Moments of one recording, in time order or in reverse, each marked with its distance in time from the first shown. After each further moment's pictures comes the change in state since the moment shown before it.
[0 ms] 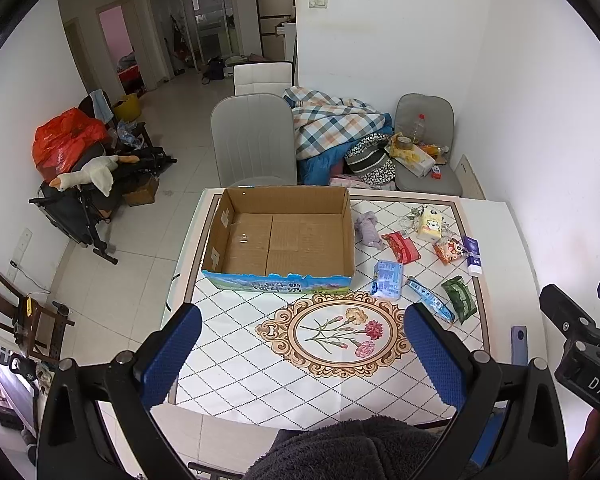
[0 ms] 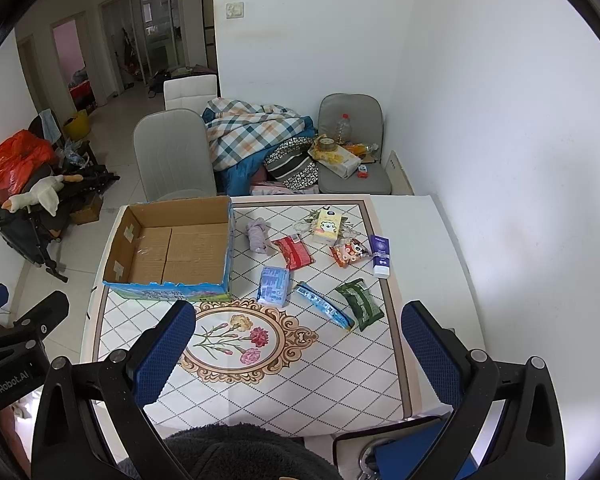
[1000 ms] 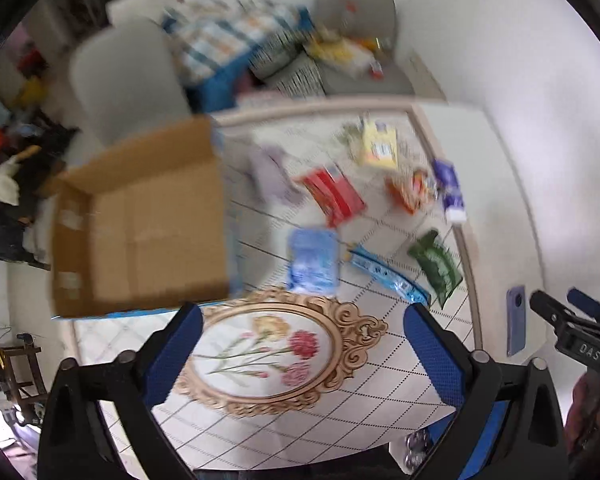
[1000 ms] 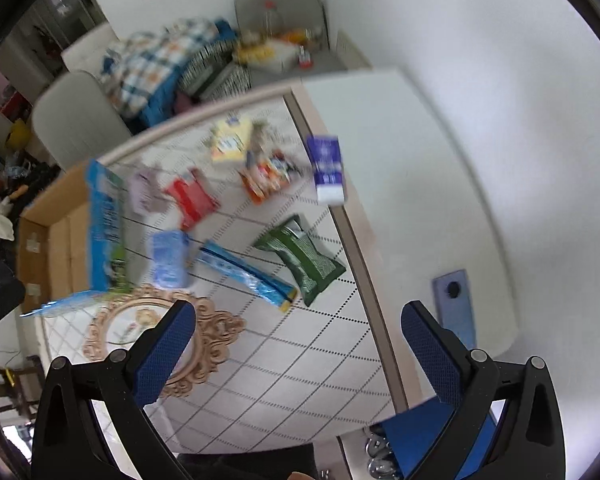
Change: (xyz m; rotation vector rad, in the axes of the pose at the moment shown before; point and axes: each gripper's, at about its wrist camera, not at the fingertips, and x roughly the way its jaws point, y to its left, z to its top) left arm 0.283 -0.162 0.043 0.220 0.379 -0.183; right arm 0.281 -0.192 -0.004 0.249 0.389 -0.042
